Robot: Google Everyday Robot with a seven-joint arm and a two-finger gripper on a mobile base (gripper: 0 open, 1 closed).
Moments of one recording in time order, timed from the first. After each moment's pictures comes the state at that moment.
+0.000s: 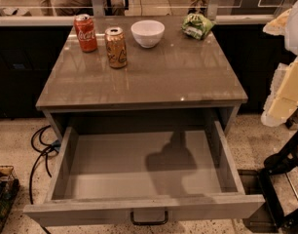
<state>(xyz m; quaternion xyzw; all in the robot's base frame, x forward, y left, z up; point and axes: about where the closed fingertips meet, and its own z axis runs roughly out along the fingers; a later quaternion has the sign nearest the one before) 0.438 -0.211 0.995 -0.60 0.77 -0.06 0.19</state>
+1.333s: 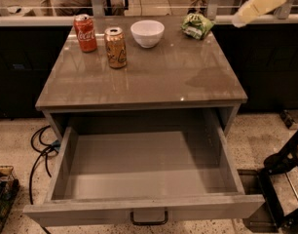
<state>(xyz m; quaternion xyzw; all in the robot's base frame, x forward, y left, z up) 0.651 -0.253 1.058 -0.43 0.79 -0.02 0.44</state>
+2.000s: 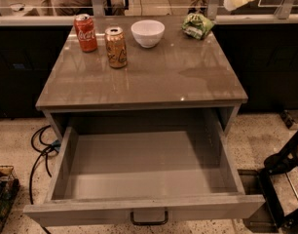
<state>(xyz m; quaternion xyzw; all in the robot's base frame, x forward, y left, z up) 0.688 -0.252 1.073 -0.38 0.79 0.02 0.48</state>
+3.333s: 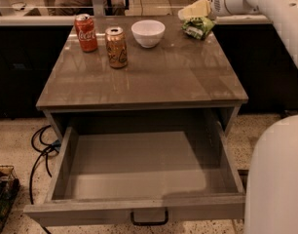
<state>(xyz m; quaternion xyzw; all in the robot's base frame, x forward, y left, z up) 0.855 -0.199 0.967 -0.24 0.80 0.06 0.55</state>
